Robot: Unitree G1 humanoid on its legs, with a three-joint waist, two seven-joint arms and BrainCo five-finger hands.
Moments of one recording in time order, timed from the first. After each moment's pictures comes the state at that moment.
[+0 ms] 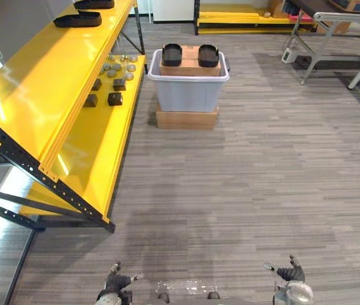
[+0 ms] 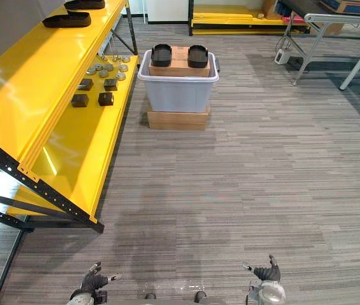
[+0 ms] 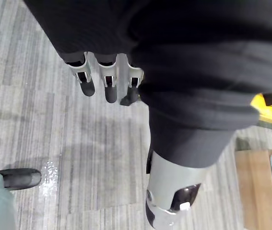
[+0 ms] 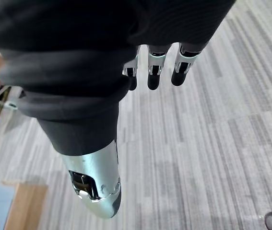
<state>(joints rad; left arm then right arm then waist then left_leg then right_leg) 0.16 0.13 0.01 0.83 0.01 -0.09 0.15 0.10 -0.16 -0.20 0.78 -0.18 -0.08 -0.20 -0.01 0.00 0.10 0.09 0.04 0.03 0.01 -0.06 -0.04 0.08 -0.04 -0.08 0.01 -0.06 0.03</state>
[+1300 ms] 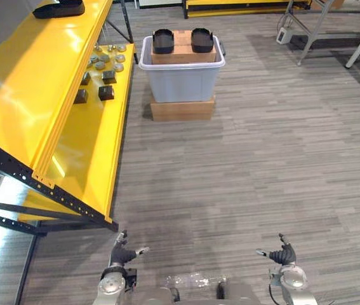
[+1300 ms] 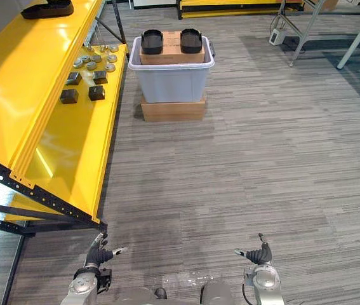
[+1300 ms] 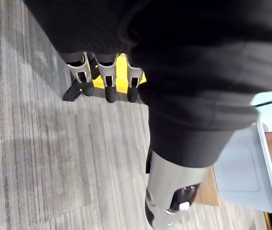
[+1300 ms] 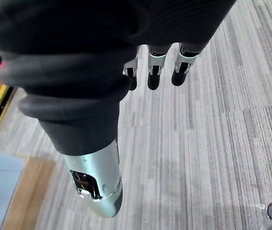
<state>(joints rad) 0.16 0.17 0.01 0.57 -0.03 -0.08 0.18 0.07 -0.19 -0.16 0.68 -0.13 -0.04 -0.22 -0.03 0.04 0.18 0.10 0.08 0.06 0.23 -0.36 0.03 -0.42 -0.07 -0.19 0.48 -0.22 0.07</state>
